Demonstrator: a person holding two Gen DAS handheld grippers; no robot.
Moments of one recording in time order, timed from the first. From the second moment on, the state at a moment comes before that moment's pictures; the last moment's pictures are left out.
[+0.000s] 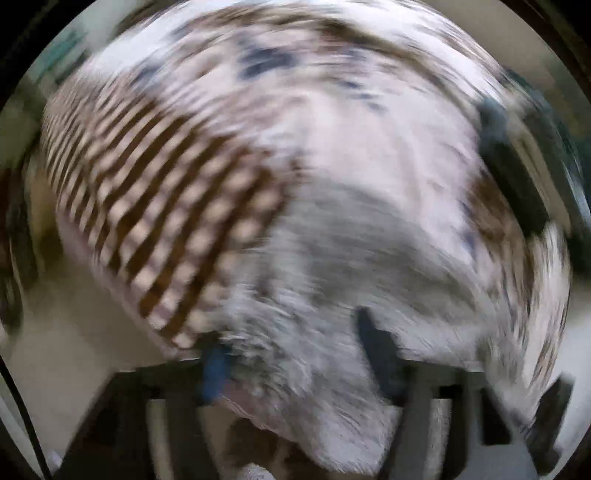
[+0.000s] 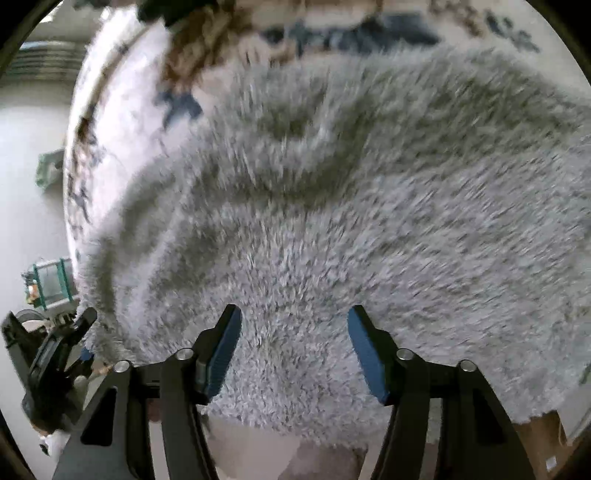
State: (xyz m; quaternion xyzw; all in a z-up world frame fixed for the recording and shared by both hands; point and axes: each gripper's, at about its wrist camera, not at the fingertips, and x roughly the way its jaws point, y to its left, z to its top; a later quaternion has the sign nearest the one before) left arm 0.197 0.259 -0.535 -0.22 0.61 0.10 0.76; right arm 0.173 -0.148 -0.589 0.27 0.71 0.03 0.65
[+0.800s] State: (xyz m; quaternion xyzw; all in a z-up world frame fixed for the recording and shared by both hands) left arm 0.233 -0.317 -0.538 0.12 0.62 -0.16 0.76; right arm 0.072 -0.674 -0.575 0.35 0.60 -0.18 0.69
